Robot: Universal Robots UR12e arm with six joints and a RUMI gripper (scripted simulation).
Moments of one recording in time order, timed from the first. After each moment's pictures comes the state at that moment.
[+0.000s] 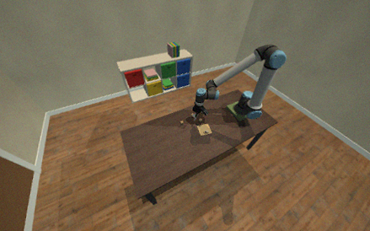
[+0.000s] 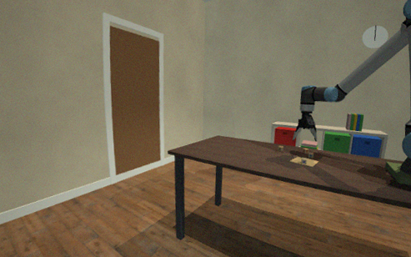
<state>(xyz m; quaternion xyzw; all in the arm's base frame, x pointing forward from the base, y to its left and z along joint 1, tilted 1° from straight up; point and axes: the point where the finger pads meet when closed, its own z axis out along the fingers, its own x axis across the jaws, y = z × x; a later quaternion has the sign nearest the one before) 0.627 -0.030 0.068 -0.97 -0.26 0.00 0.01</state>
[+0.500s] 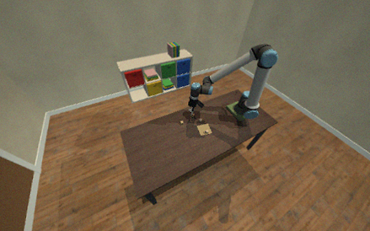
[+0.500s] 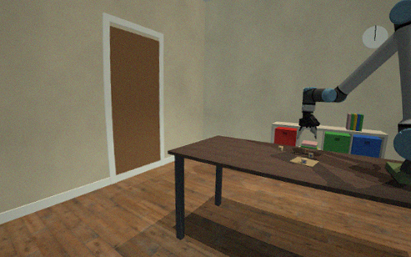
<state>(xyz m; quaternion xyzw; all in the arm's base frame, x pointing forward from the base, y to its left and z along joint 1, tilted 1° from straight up) 0.633 -0.136 0.063 -0.93 -0.38 0.00 0.01</state>
